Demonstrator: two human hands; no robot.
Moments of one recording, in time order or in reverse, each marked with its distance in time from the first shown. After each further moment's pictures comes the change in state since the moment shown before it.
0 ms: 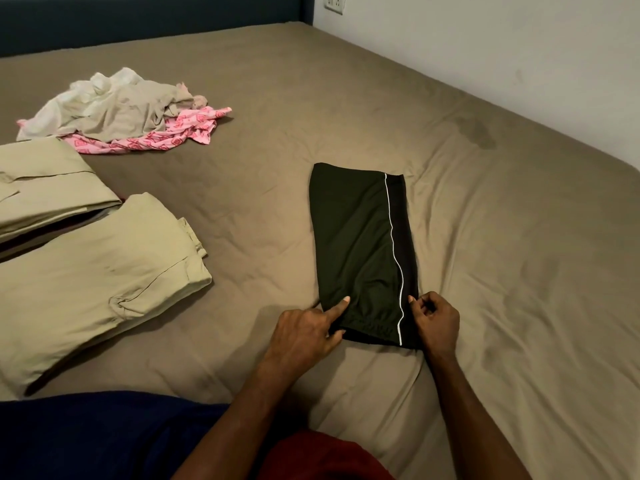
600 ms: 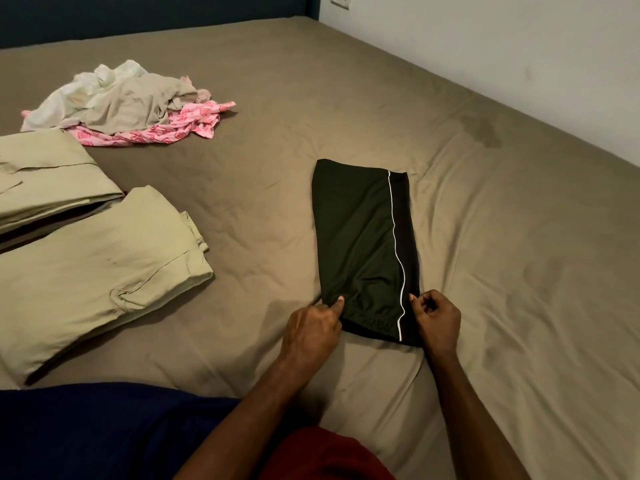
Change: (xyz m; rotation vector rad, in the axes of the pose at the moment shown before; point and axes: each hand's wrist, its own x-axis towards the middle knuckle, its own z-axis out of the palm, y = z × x) left_hand 0.007 0.019 0.004 -0.018 0.015 -0.090; right_hand -0.001 -0.003 -0.001 0.025 -0.018 0.024
